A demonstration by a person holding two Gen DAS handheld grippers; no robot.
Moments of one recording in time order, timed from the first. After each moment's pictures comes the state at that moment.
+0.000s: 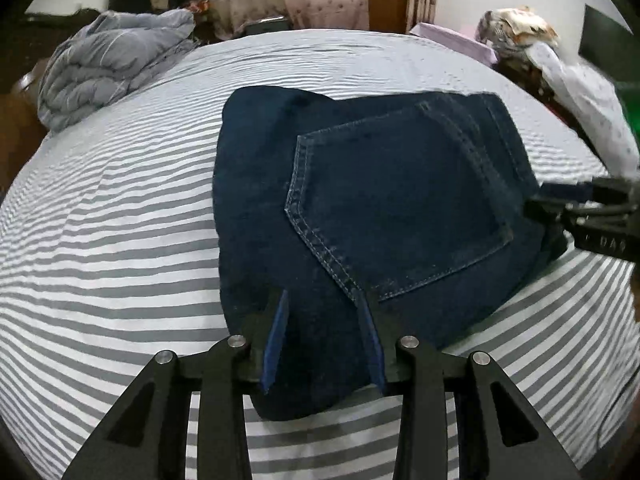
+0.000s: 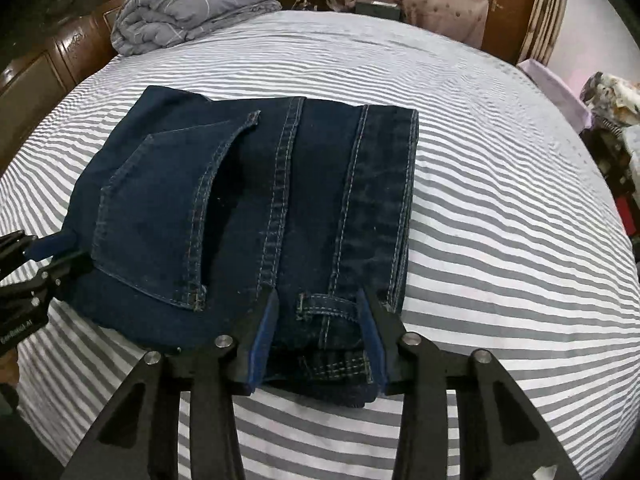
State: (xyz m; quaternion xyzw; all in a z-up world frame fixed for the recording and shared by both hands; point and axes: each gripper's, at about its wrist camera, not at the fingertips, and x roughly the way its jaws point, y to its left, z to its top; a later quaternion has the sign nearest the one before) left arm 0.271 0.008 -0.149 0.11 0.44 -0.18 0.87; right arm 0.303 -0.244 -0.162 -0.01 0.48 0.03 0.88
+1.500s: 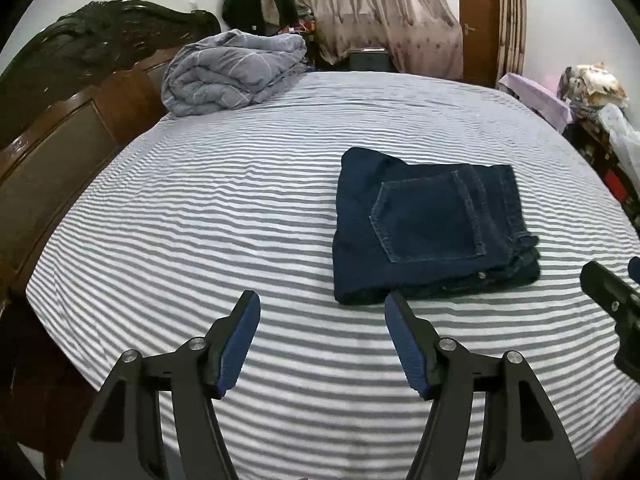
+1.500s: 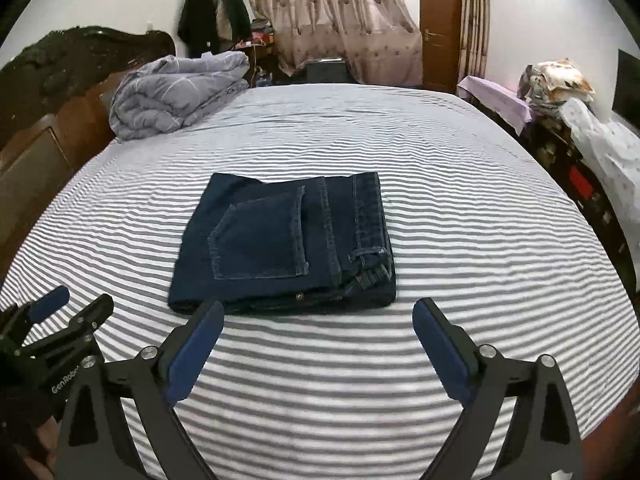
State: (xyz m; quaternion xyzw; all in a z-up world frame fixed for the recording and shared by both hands) left arm 0.135 0.045 -0.031 0.06 0.39 0.00 0.92; right arm 0.154 -0.178 -0.034 0.07 0.37 -0.05 0.92
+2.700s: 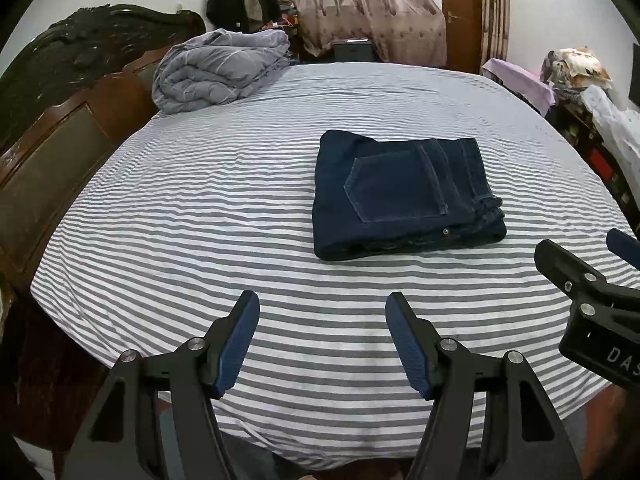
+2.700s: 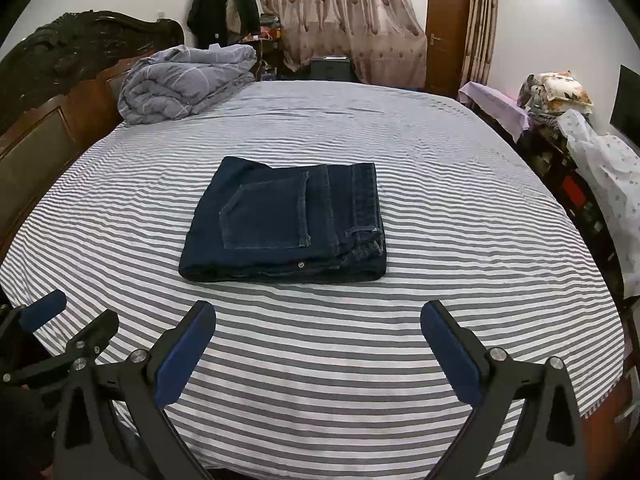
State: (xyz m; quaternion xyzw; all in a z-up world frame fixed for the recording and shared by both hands) left arm 0.071 0.029 -0.018 0.08 0.41 -0.02 0.91; right arm 0.110 -0.165 -0.023 0.04 0.39 -0.05 0.92
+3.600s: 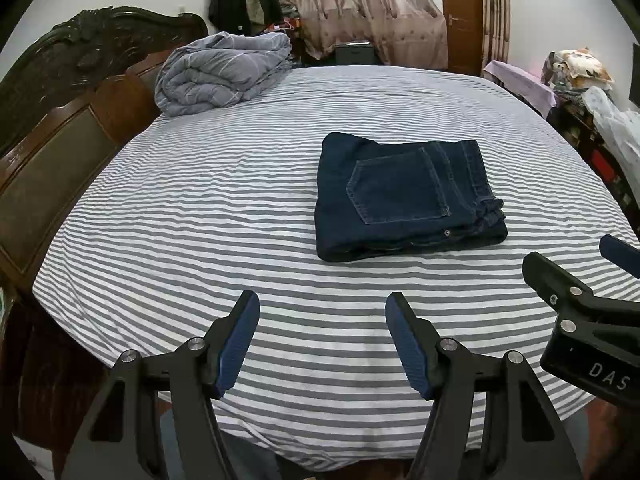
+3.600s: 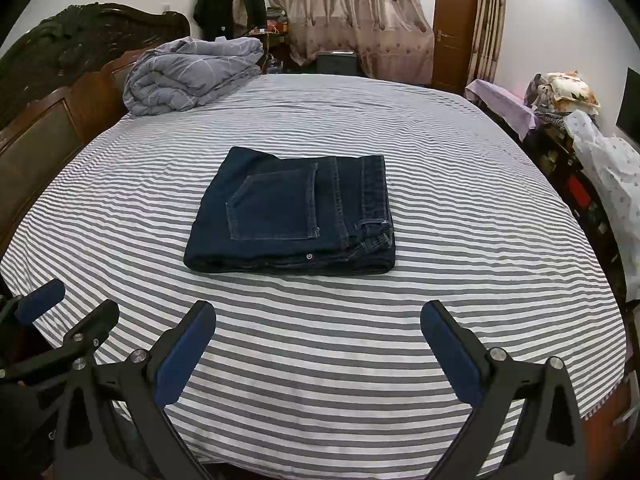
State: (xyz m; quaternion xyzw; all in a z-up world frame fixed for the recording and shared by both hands) left arm 0.070 0.028 -0.017 0.08 0.40 -0.02 0.91; right arm 0.111 -0.154 -0.028 0.03 0.39 -0.04 0.92
